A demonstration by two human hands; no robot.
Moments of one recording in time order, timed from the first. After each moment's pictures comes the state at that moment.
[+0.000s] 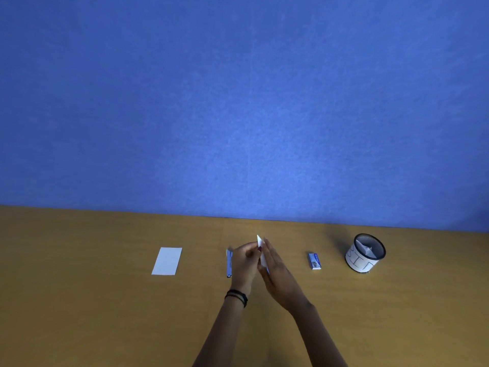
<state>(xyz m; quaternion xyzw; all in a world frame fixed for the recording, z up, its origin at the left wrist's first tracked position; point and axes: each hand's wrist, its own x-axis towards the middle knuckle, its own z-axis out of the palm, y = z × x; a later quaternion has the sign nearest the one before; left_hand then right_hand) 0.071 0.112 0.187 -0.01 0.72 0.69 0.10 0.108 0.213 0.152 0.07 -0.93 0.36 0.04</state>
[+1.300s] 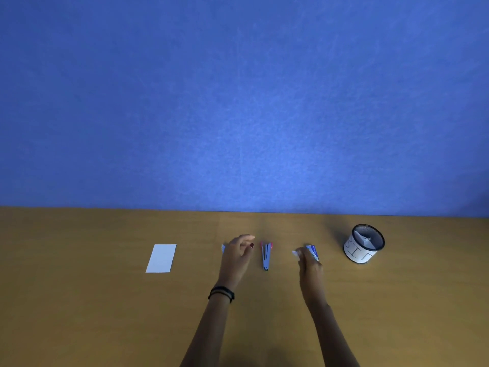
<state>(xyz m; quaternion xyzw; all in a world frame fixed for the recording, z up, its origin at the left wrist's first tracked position) 0.046 0.100 0.162 0.09 0.84 0.52 0.06 0.111 0.275 0.114 -0.19 -0.88 0.38 0.22</state>
